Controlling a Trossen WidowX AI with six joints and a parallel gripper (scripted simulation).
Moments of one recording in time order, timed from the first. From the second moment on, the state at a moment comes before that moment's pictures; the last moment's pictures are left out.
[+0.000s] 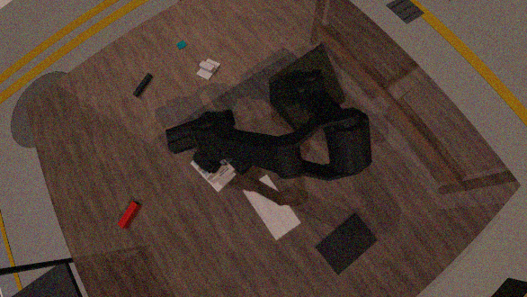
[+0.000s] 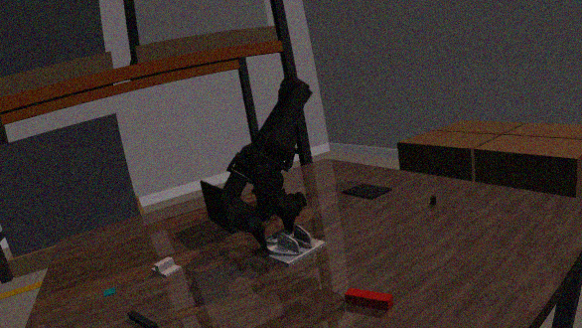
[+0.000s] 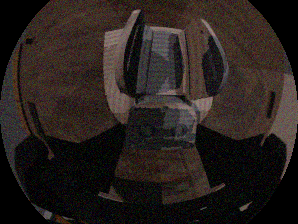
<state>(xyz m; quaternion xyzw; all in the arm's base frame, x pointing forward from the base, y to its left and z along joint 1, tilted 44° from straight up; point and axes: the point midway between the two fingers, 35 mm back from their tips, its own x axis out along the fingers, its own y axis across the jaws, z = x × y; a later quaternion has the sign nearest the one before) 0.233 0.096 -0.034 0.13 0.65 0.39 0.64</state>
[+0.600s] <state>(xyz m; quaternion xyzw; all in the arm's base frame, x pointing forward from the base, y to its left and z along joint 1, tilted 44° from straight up) 0.233 0.096 -0.034 0.13 0.65 0.39 0.64</state>
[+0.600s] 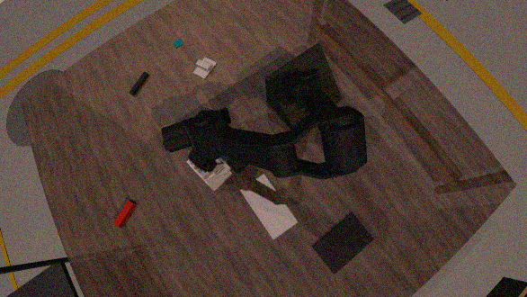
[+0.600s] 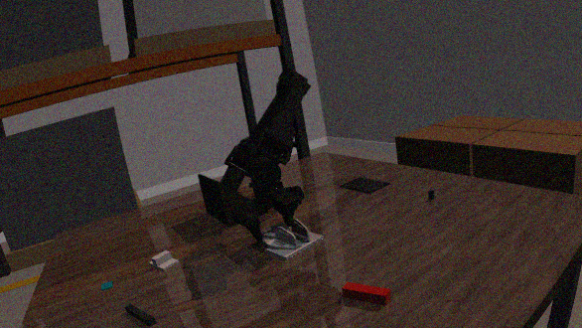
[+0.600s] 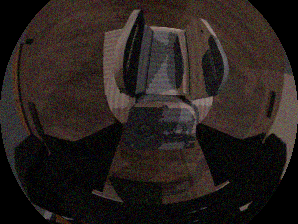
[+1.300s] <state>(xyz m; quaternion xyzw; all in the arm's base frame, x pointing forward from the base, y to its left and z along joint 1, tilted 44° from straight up) 0.247 0.047 0.016 0.13 0.65 0.39 0.64</state>
